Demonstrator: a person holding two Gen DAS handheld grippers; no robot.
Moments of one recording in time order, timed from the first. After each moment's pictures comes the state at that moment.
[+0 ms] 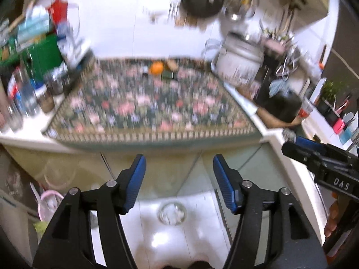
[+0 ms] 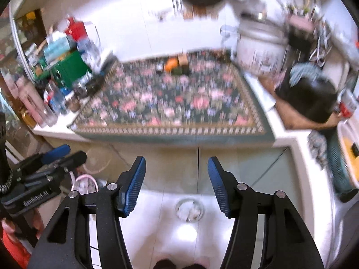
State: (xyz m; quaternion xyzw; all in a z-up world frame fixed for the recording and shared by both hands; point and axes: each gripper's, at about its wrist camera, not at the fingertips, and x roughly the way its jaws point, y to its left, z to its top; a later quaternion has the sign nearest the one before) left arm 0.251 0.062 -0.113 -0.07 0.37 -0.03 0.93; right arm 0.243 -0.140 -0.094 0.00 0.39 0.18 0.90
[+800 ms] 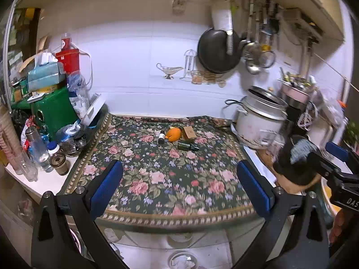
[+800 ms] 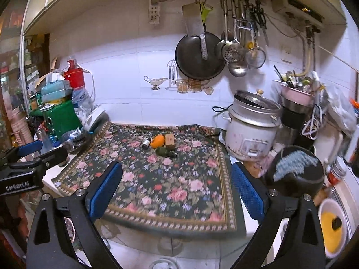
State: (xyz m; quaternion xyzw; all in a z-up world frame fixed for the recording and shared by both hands) left arm 0.382 0.062 -0.022 -0.07 0.26 0.06 0.96; right arm 0.365 -0.163 -0.015 -0.03 0.24 0.19 0.95
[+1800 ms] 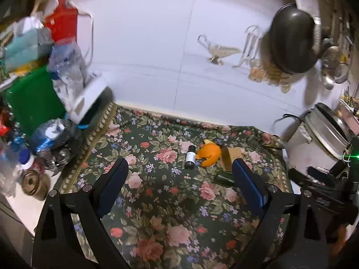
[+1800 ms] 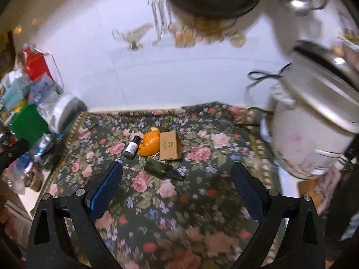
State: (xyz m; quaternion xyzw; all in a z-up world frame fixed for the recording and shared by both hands) left arm 0.633 0.190 -0.093 -0.13 0.33 0.12 0.93; right arm 0.648 -0.051 -0.128 0.00 0.40 0.23 0.89
